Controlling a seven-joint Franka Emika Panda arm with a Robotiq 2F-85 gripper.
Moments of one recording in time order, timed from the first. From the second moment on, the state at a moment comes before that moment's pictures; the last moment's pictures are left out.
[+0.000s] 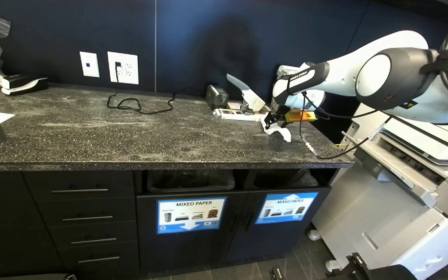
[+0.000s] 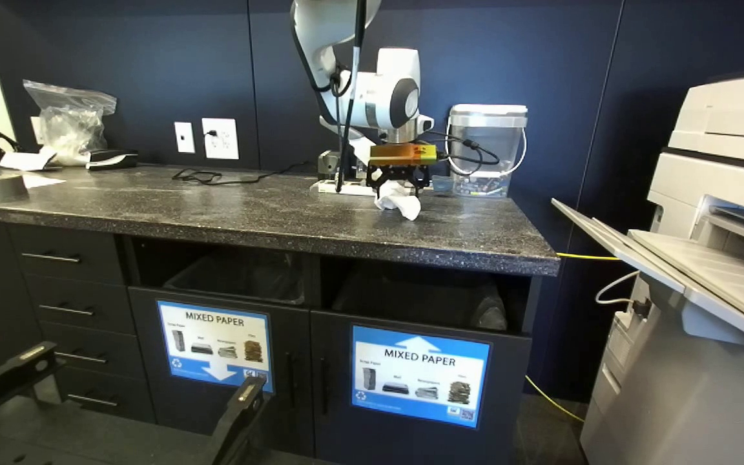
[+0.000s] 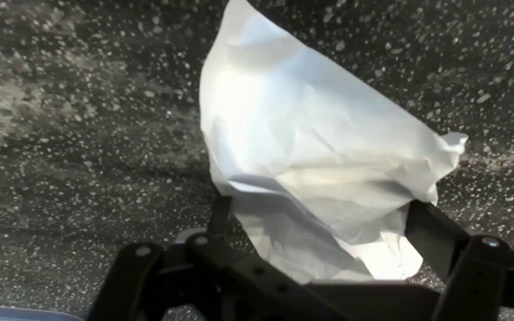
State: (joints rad) arm -0.19 1.11 0.06 -1.04 -0.02 2.48 -0.33
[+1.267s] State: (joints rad) arm -0.18 1.15 0.06 -0.94 -0.02 2.36 -0.37
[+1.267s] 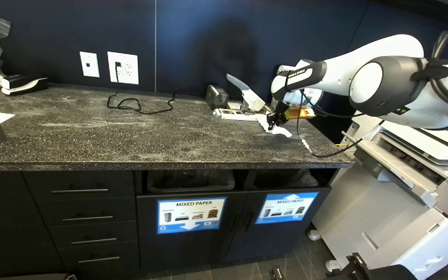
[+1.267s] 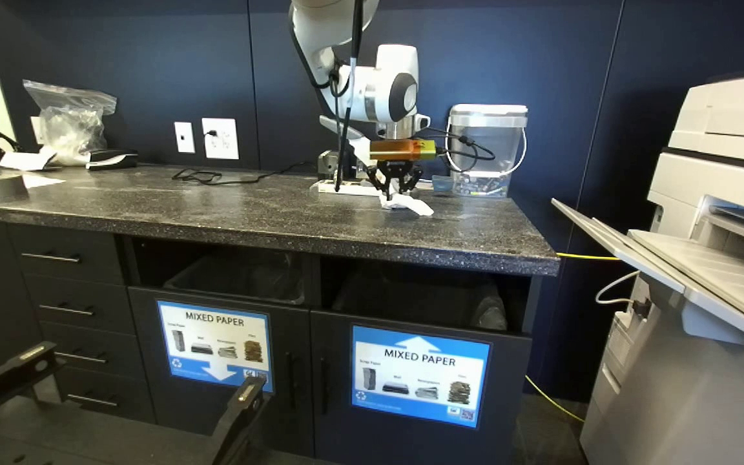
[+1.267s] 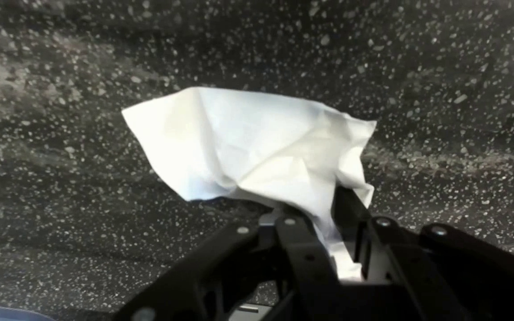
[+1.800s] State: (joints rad) arm -0.16 1.15 0.04 -0.91 -0.07 2.25 -0.39
